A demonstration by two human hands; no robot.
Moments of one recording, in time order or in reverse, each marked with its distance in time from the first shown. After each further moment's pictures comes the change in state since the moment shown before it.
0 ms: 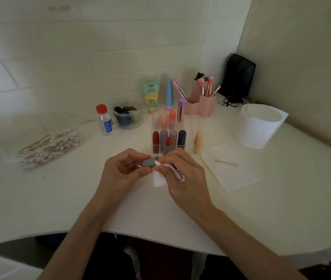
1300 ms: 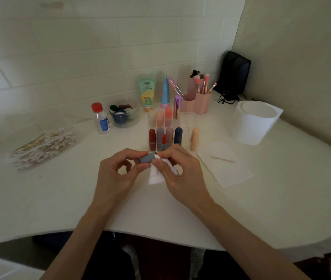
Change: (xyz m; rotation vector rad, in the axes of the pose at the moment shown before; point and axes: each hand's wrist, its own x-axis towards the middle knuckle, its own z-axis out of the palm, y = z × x) left_hand -0.002 -0.002 0.004 0.378 0.139 0.236; right_hand 0.004 0.003 0.001 0.004 -0.087 0.172
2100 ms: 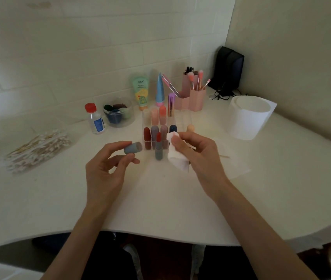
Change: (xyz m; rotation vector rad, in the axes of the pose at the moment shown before) left_hand -0.003 0.016 0.000 0.010 0.153 -0.101; right_hand 0.021 -0.001 -0.047 0.617 0.047 0.552
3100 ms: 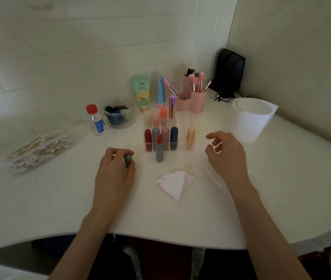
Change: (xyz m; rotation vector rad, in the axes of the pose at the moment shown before) left_hand 0.002 -0.033 0.010 0.565 -0.131 -0.060; right_hand 0.029 0.023 -0.063 -0.982 0.351 -0.171
